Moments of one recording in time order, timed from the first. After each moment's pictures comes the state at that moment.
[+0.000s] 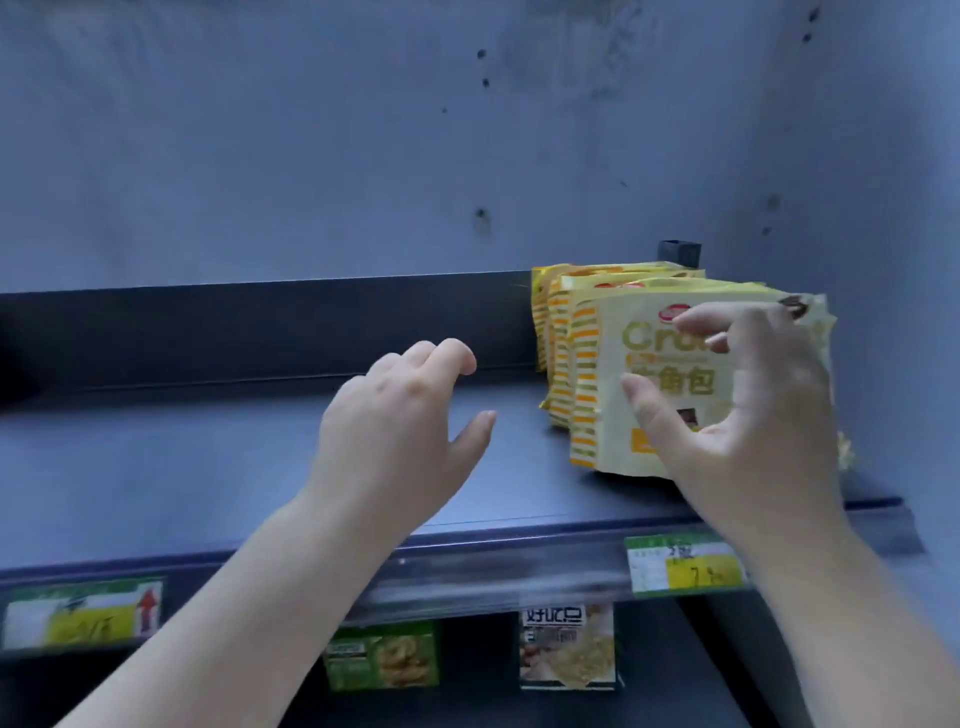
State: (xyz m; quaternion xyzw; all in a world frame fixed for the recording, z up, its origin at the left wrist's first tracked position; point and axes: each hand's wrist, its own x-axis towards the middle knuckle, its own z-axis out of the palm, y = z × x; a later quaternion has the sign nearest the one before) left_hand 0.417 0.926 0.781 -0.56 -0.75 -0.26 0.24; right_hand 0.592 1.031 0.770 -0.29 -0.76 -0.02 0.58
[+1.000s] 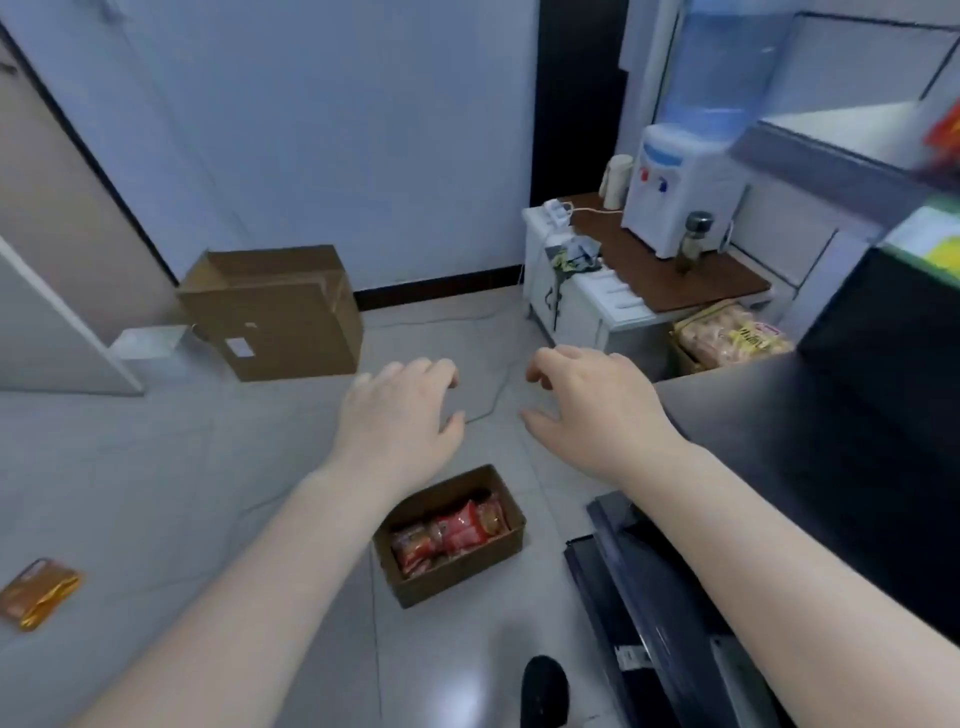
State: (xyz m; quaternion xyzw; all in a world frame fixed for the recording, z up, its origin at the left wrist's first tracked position) left_hand 0.143 0.284 0.597 0.06 -0.99 -0.03 0.12; right_hand 0.067 0.446 0.602 0.38 -0.91 0.13 0.09
